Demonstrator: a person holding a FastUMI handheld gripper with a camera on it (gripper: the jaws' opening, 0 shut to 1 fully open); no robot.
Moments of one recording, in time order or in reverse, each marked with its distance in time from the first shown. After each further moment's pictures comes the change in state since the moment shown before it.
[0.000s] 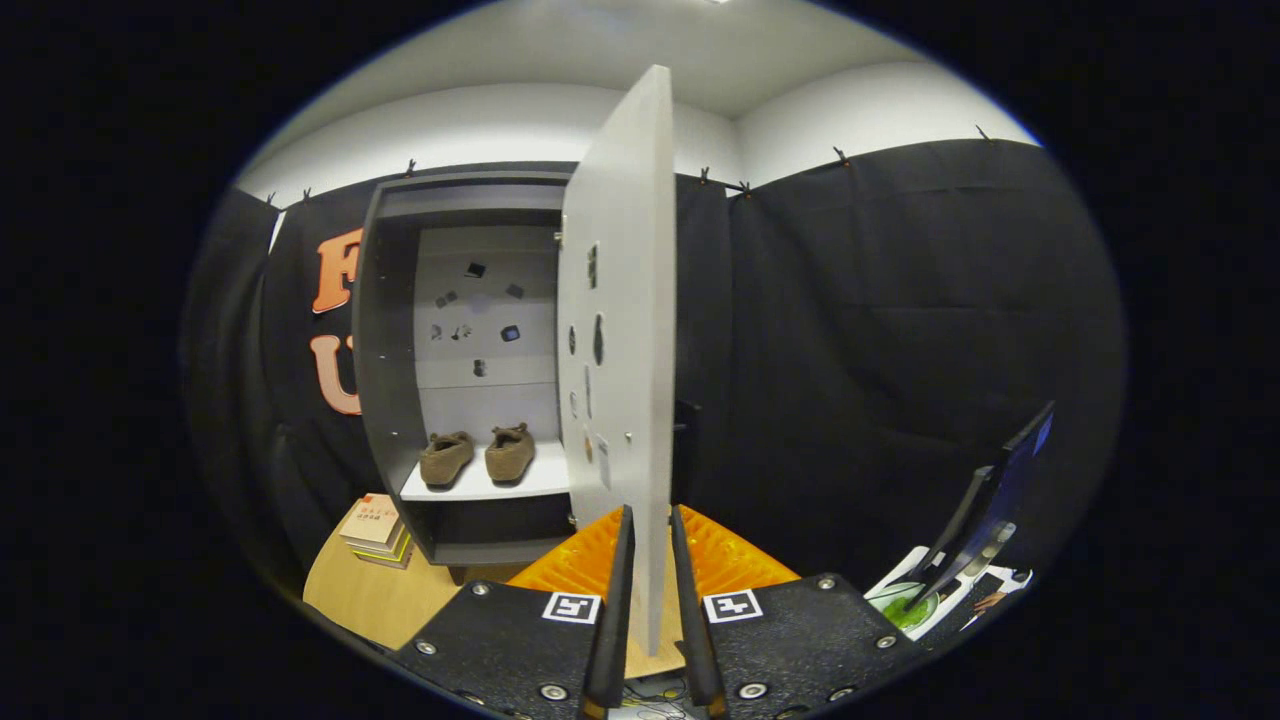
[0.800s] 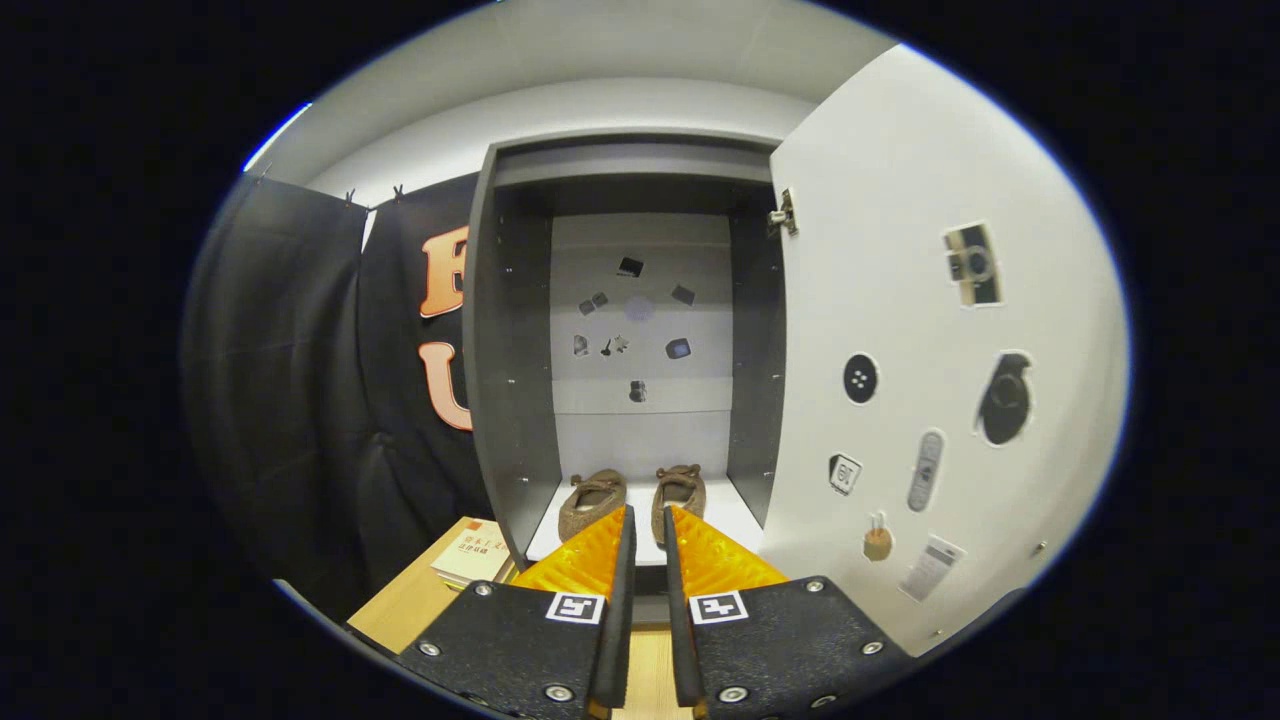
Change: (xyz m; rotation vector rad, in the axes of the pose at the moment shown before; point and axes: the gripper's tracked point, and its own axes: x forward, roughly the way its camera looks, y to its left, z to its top) arm 0.083 0.232 0.040 -0.049 -0.045 0.378
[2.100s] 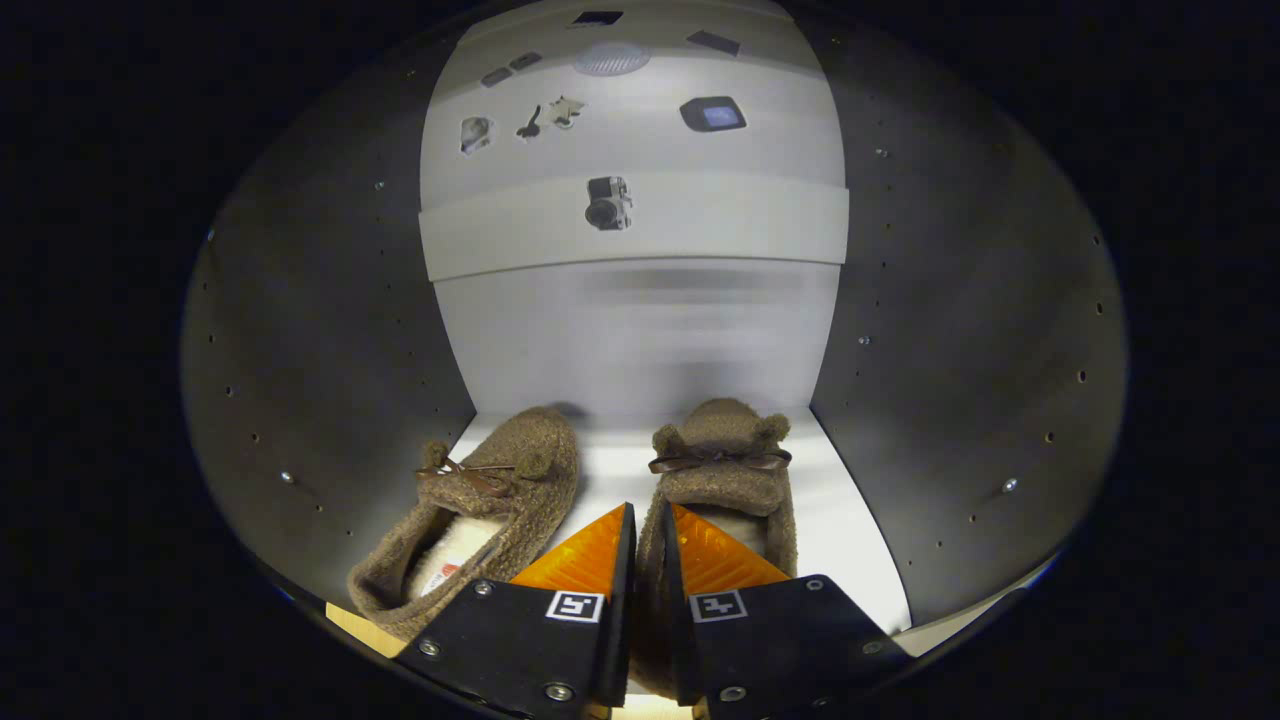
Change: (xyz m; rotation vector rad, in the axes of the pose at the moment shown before) arm 0.365 0.021 -0.138 0.007 0.399 0.083
